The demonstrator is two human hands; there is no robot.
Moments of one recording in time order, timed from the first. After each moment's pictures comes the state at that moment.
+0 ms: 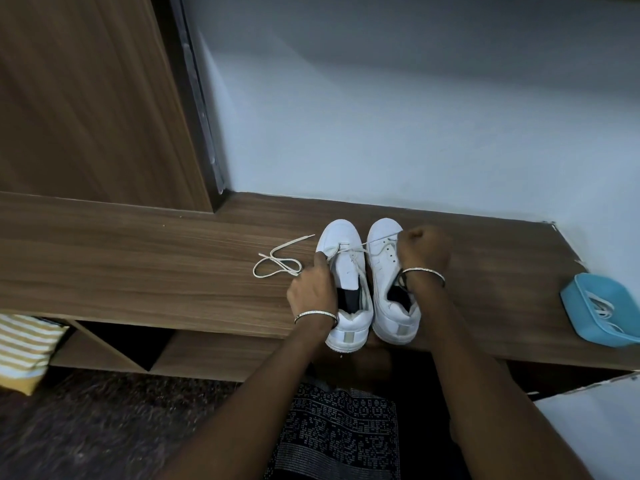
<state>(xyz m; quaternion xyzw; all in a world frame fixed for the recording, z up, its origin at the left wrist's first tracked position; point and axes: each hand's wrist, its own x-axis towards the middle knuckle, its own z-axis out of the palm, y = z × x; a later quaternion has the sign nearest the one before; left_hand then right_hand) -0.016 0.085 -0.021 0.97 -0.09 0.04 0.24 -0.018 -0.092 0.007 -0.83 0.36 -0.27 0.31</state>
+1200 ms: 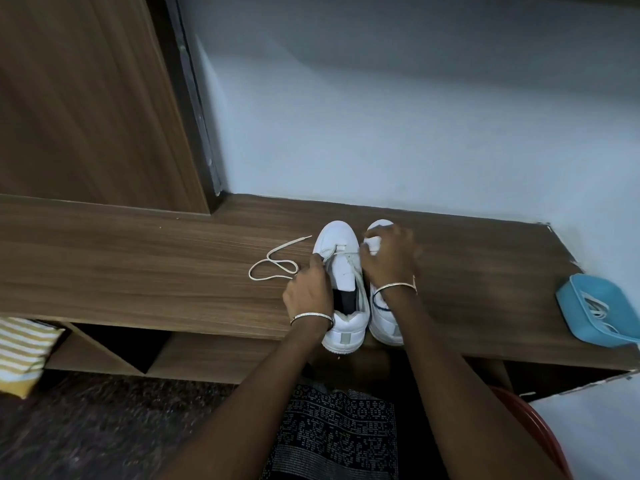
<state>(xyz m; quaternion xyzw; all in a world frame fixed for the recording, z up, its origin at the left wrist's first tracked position) -0.013 0.086 -0.026 0.97 -0.08 0.04 0.24 -0.016 -0.055 0.002 -0.92 0.24 -0.23 0.20</state>
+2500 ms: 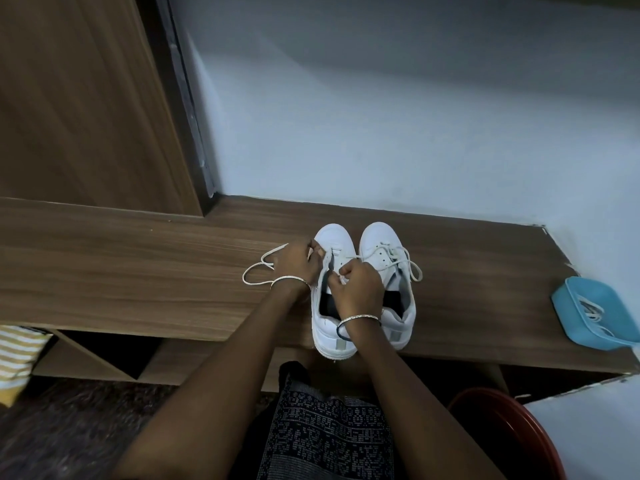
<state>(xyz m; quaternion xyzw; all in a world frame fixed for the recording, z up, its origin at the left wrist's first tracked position) 0.070 0.090 -0.047 0.90 -0.15 -0.05 0.42 -0.029 0.000 -0.035 -0.88 0.28 -0.22 0.31</state>
